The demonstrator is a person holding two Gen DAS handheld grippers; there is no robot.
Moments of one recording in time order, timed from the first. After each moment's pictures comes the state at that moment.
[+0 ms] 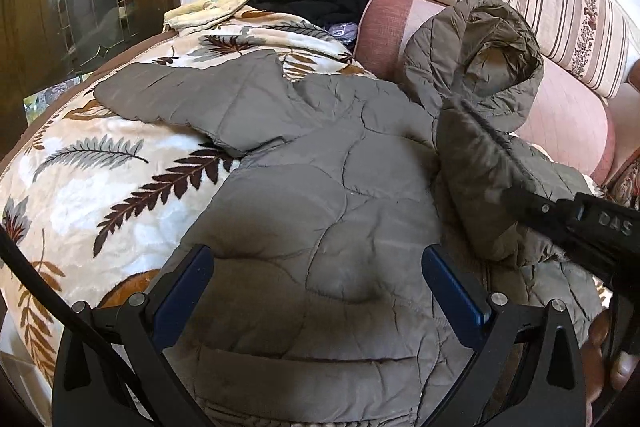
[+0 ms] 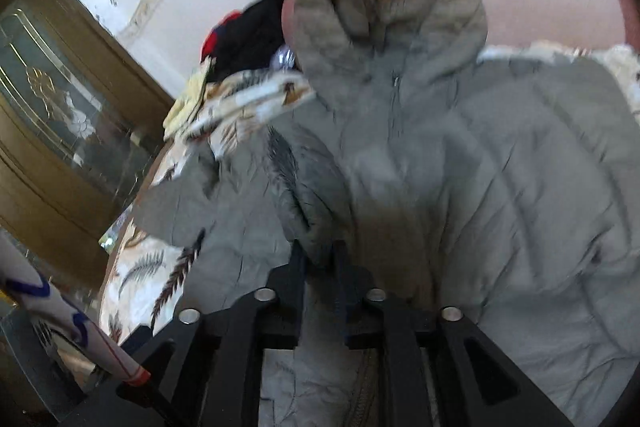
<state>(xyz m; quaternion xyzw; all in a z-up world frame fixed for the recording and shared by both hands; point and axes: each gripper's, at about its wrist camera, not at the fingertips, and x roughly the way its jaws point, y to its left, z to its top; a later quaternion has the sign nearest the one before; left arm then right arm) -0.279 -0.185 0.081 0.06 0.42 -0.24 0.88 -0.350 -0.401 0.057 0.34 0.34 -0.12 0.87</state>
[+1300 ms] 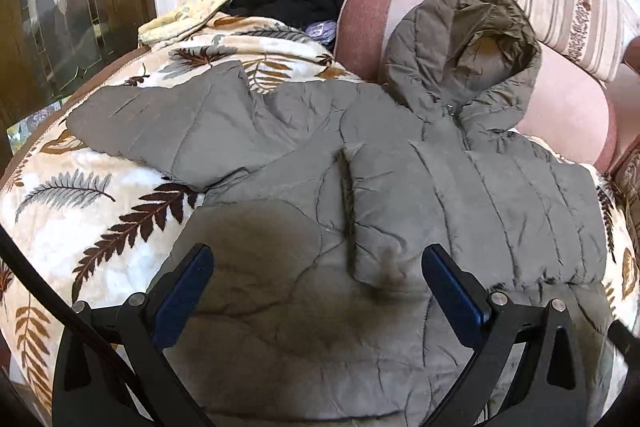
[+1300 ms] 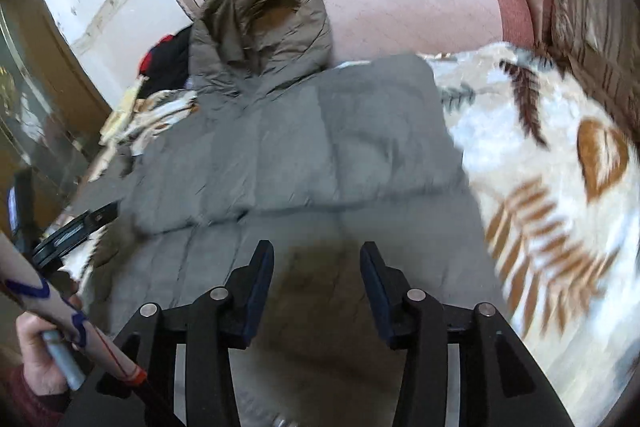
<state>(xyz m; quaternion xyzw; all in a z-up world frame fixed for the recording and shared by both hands) -0.260 -0.225 0.077 0.09 0.41 -0.26 0.87 -0.523 -0.431 0.054 0.28 0.33 -0.25 0.87</state>
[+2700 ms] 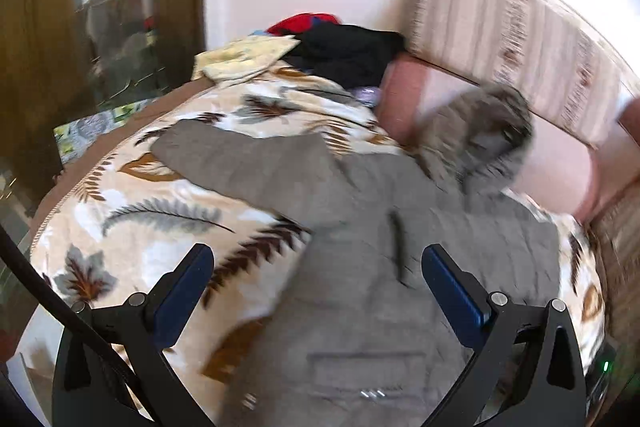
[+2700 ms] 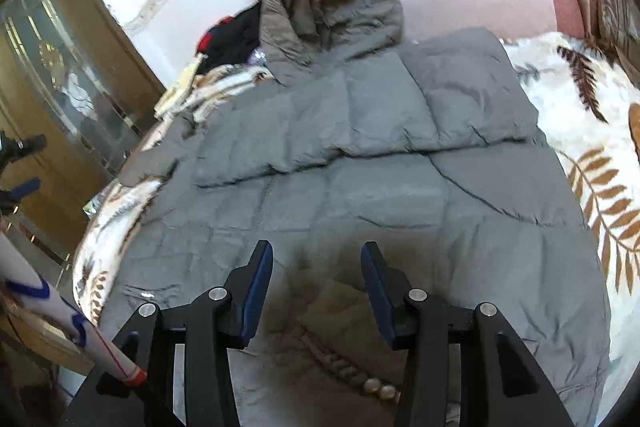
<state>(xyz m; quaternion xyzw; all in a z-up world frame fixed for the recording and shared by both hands) -0.249 -0.103 0.218 0.04 0.40 -0.22 0.89 -0.509 -0.380 0.034 0.28 0.33 -0.16 0.89</state>
